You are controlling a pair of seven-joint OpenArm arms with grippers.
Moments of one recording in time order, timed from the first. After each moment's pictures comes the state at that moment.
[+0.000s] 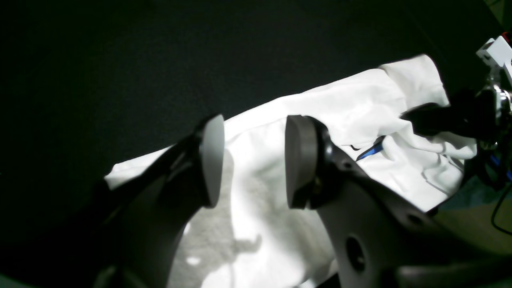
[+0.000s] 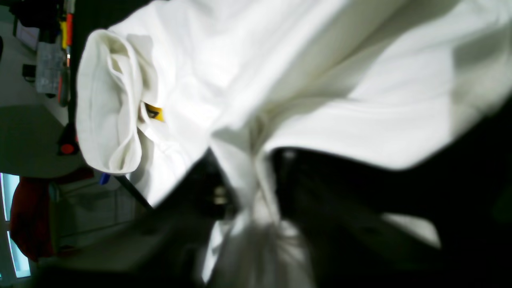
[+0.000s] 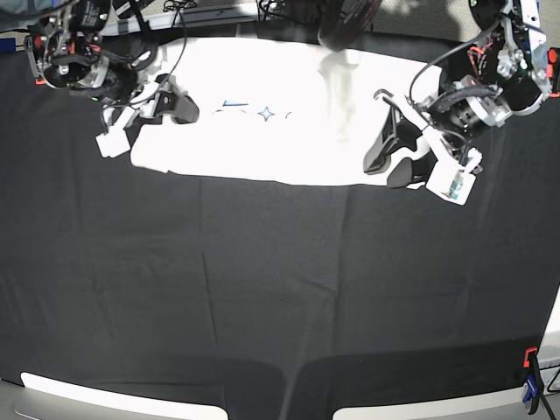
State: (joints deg) left arm 19.3 -10.6 -7.0 120.0 -37.9 -29.6 50.0; right arm -17.8 10.3 27.1 91.0 57.4 39.3 -66.7
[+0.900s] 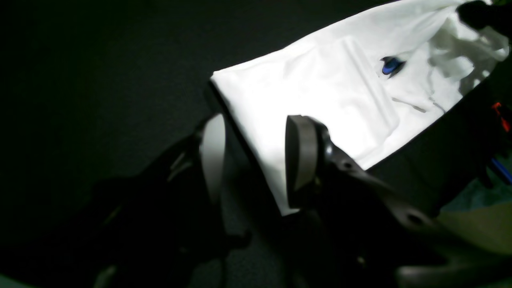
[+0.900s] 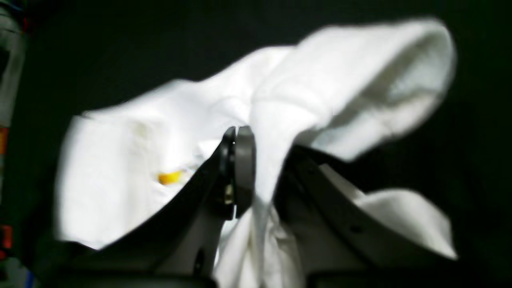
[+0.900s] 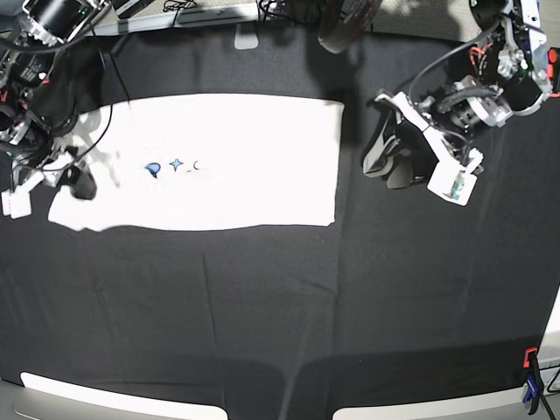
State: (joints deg) left arm 19.3 -10.6 -7.0 120.0 -37.9 -29.6 50.0; right arm -2.1 15.6 45.9 91.0 52.9 39.5 -70.1
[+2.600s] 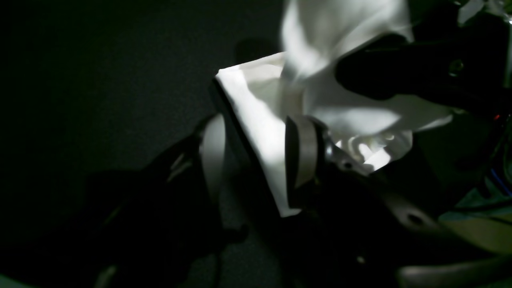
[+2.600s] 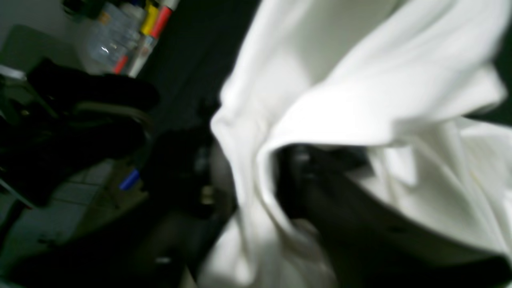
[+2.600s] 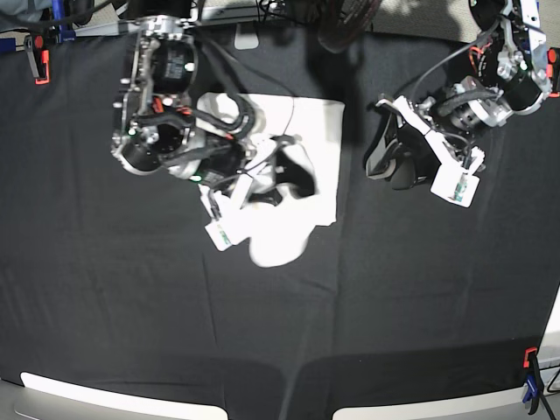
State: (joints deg) left arm 19.3 -10.6 -6.9 120.0 -37.9 -26.3 50.0; right arm -3.4 -5.6 6.8 104.8 43.8 34.8 -68.9
